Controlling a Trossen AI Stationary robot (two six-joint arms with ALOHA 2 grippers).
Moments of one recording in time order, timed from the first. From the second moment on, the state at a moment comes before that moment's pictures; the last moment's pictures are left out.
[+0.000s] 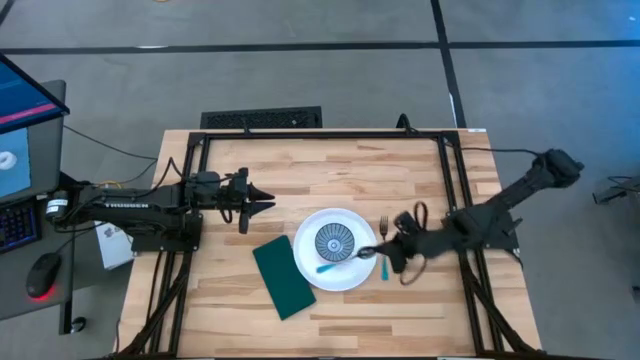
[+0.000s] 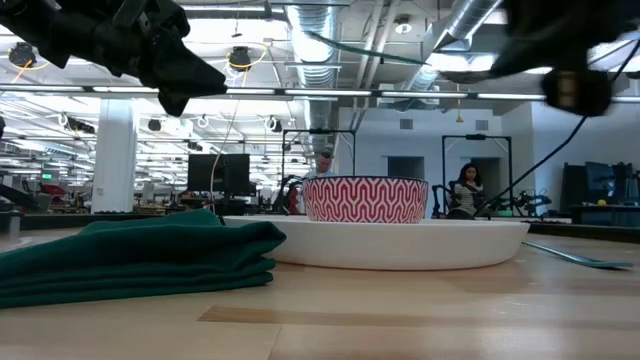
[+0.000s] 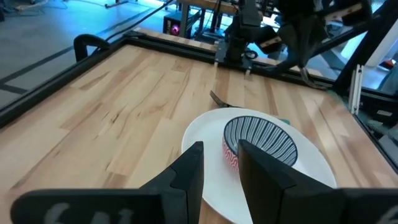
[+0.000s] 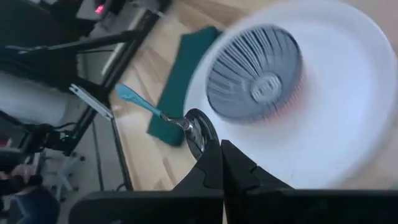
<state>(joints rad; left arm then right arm) 0.16 0.77 0.37 0.16 0.06 -0.18 0.48 1.09 0.61 -0.12 0.36 1.10</state>
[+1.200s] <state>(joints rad) 0.16 0.77 0.37 0.15 0.08 -0.13 0.12 1.30 0.61 0.22 0.00 0.76</state>
